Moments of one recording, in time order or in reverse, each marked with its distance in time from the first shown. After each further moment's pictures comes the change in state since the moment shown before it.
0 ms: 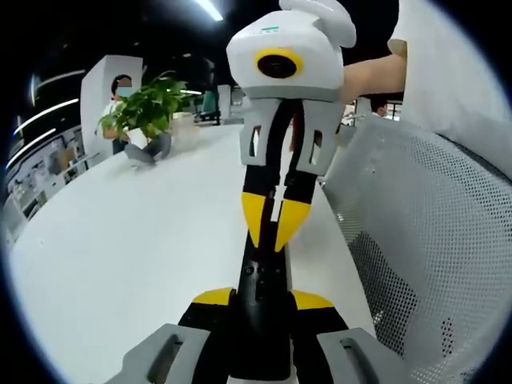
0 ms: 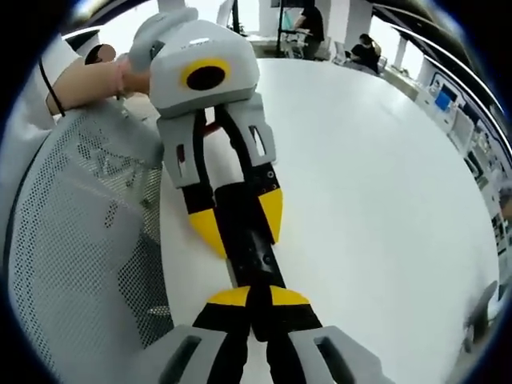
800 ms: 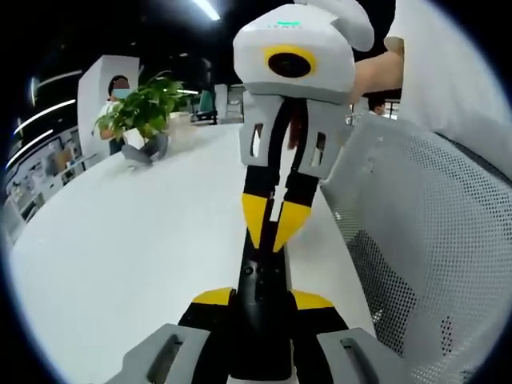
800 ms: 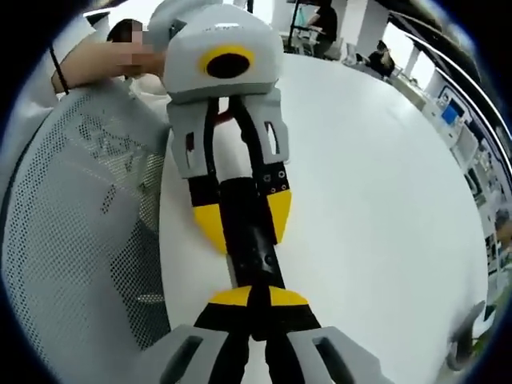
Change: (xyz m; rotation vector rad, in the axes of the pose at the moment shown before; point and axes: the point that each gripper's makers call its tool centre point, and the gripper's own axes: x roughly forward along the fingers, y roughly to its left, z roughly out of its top) left arm 0.001 -0.001 0.001 0.011 0.011 -0.014; right arm 0.000 0.001 -0.003 -0.115 0.033 -0.029
